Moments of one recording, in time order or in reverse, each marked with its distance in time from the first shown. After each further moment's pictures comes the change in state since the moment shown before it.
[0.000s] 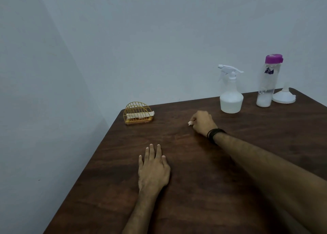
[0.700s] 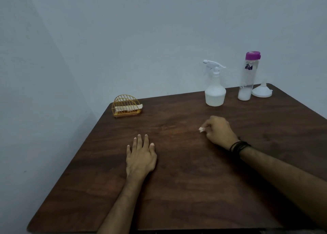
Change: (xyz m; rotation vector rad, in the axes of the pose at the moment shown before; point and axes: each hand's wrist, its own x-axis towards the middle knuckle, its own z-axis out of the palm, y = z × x) left_hand 0.002 0.001 0.000 0.000 -0.027 -0.010; right_hand -0.105 0.055 -0.054 0.010 0.011 -0.003
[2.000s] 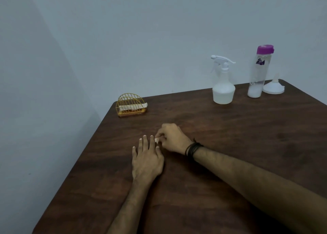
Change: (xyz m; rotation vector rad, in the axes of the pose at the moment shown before) left_hand 0.001 -0.005 0.005 0.023 0.041 0.040; right_hand 0.023 -0.131 0.088 0.135 -0.216 -0.335
